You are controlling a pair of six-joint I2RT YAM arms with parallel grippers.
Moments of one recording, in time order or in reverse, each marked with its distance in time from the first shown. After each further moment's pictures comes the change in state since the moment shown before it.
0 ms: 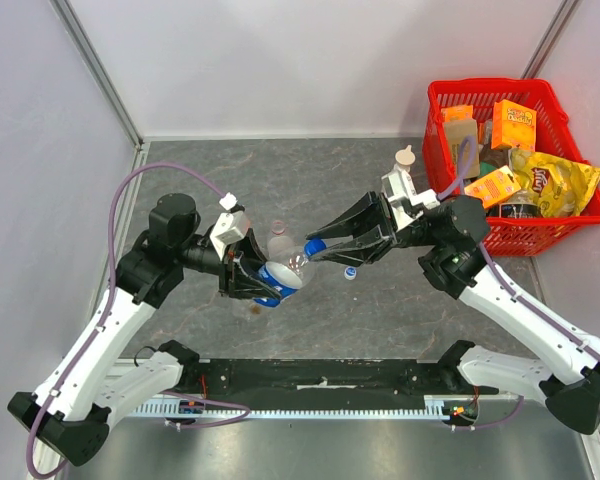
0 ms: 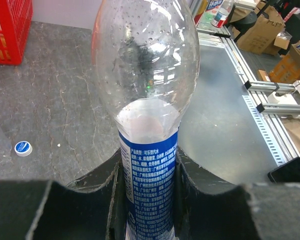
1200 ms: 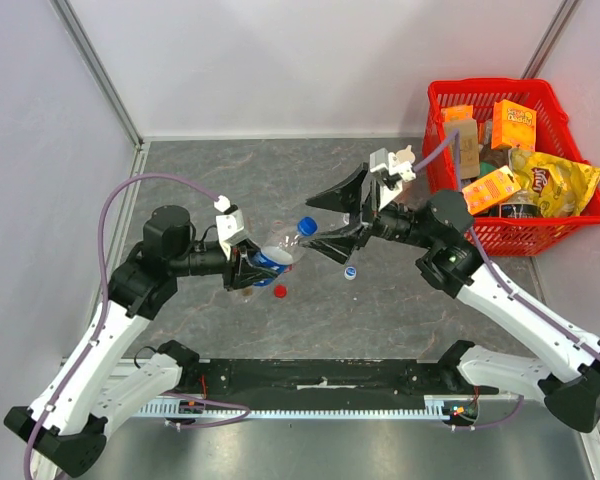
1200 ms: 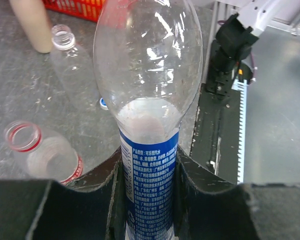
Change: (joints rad) left arm 0.000 -0.074 -0.056 -0.047 -0.404 0.085; right arm 0.000 0.003 -0.009 -0.168 0.304 0.050
